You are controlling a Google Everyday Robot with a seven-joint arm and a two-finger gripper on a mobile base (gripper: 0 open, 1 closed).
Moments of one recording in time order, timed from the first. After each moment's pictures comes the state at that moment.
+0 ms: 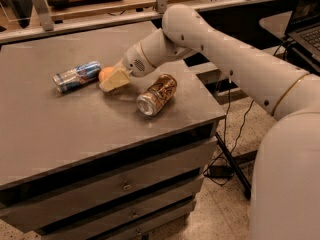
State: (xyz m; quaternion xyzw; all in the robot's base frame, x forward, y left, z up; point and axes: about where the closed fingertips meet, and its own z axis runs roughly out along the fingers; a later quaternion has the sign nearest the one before) arm 0.645 0.132 0.837 -0.56 0.69 0.34 0.31
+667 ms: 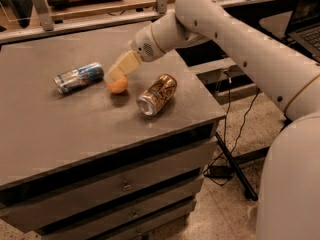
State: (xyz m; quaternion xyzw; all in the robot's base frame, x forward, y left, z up) arm 0.667 0.106 0.881 -0.54 0.69 0.32 0.36
